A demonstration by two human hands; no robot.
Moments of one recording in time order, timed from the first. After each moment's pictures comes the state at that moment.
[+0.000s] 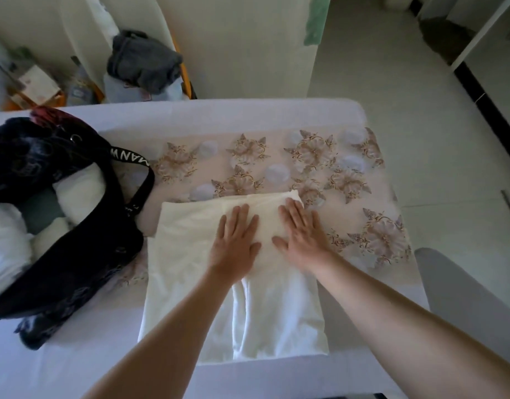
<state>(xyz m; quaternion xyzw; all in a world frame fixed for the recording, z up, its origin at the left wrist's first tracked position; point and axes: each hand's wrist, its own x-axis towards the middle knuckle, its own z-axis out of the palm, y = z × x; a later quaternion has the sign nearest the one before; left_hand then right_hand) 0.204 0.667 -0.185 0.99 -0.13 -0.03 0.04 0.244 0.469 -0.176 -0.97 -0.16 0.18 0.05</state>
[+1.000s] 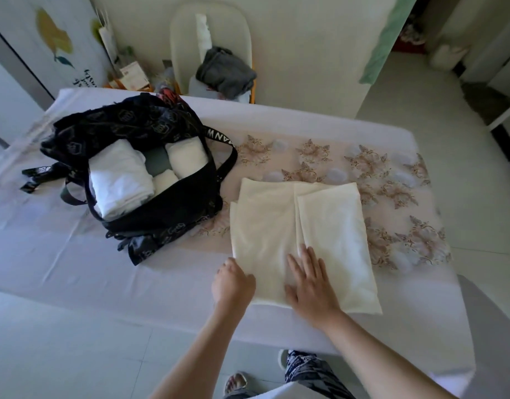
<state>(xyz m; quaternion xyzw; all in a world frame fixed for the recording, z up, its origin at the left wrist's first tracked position) 0.020 0.755 -0.135 0.87 0.35 -0.16 0.31 0.052 0.557 -0.174 -0.96 -0.23 0.16 0.04</state>
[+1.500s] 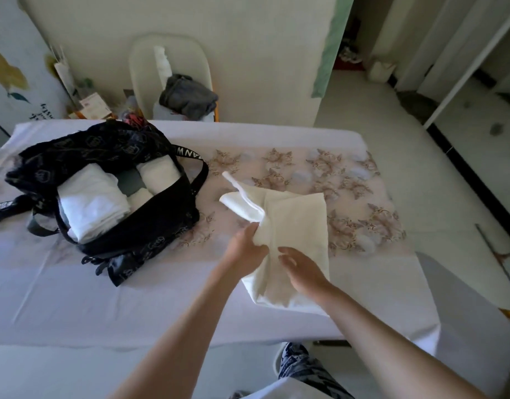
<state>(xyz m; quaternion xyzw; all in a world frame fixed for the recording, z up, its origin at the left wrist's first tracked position) 0.059 0.730 -0.047 0.87 0.09 -0.13 0.46 0.051 0.559 -0.099 -0.86 0.03 0.25 0.45</state>
